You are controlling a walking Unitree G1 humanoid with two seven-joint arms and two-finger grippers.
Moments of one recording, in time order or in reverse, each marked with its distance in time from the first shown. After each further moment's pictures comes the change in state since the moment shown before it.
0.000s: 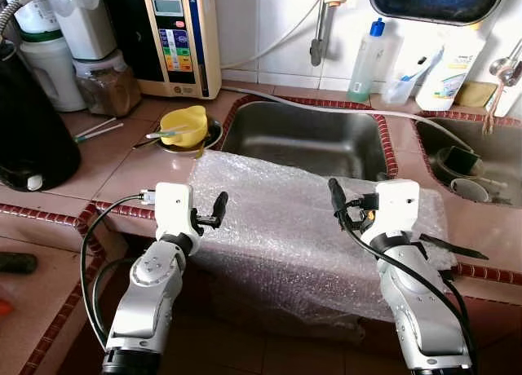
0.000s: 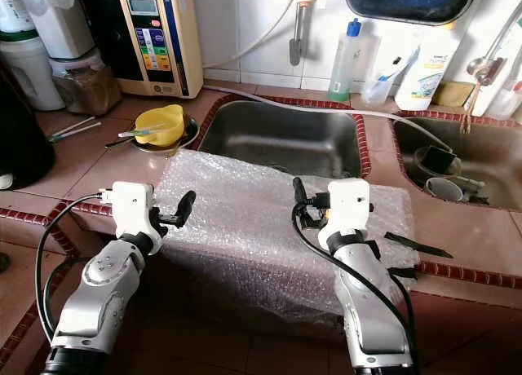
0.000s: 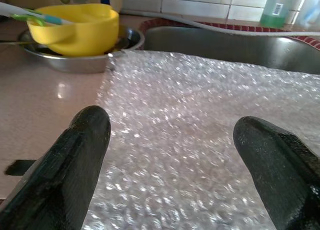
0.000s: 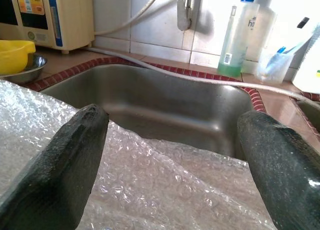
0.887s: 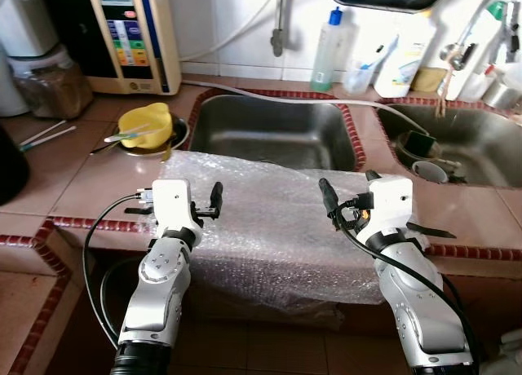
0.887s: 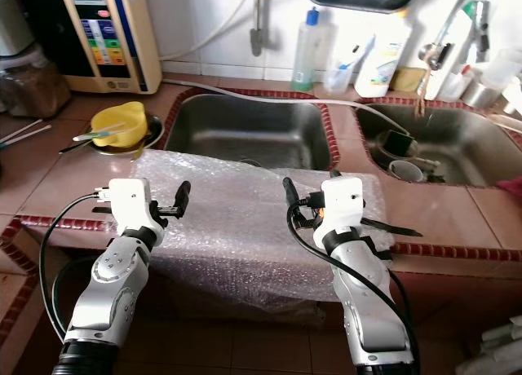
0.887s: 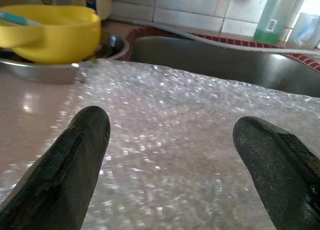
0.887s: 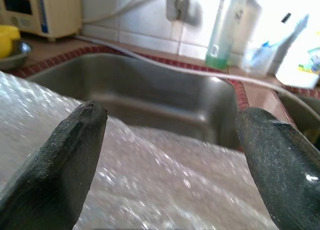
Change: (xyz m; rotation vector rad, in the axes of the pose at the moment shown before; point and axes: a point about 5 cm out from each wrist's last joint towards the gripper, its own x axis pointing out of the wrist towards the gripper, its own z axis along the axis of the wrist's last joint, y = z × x) left arm 0.009 -0.002 0.005 -0.023 -0.081 0.108; right arm 0.004 0.006 0.008 -0.006 -0.022 0.105
